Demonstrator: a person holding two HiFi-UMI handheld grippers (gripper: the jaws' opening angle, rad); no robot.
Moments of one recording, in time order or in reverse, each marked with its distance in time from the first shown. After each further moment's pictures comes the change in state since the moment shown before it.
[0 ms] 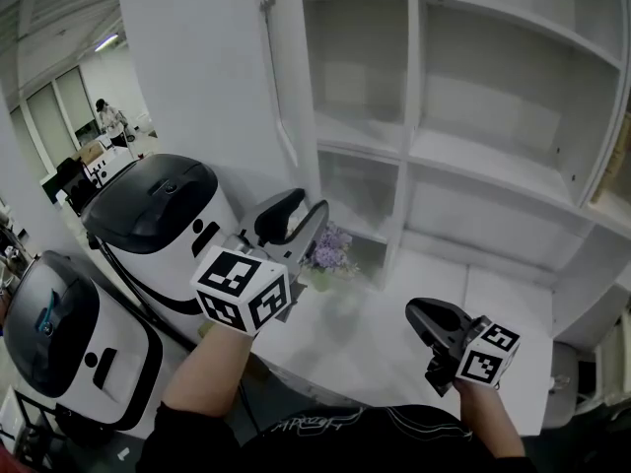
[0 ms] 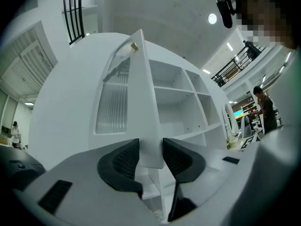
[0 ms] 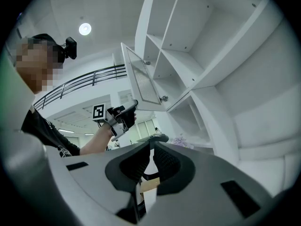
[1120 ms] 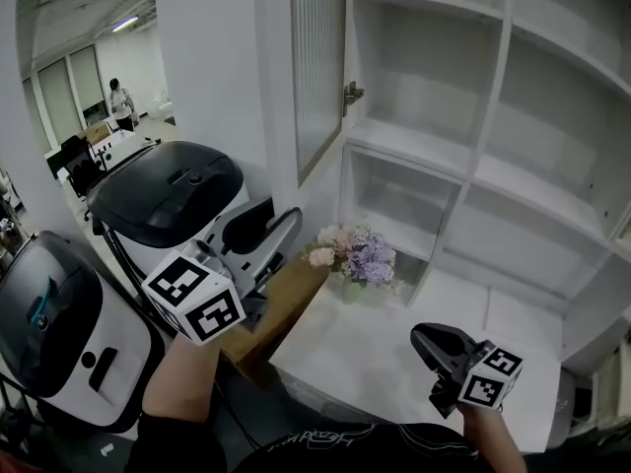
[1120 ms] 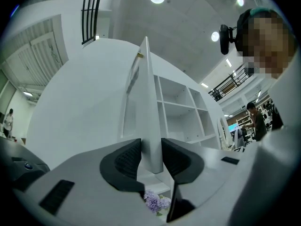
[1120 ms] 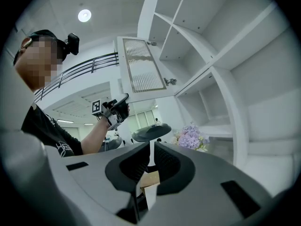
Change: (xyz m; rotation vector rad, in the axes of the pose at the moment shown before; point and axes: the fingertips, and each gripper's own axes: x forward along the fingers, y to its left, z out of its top) left arm -0.108 0.122 0.010 -0.076 -0.104 -0.055; right arm 0.093 0.039 -0.051 -0.045 0.121 -0.013
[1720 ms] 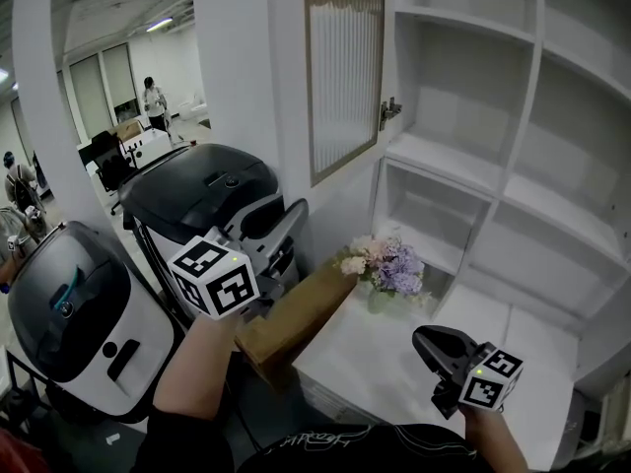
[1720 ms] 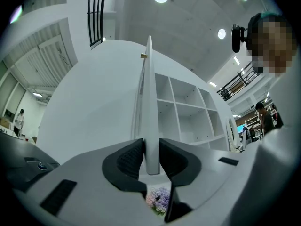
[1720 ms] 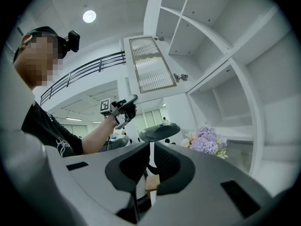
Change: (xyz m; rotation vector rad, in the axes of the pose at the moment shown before) left arm -0.017 0.055 0.002 -0.027 -0.003 0.079; right arm 0.041 0.021 0.005 -0.039 0.024 0.097
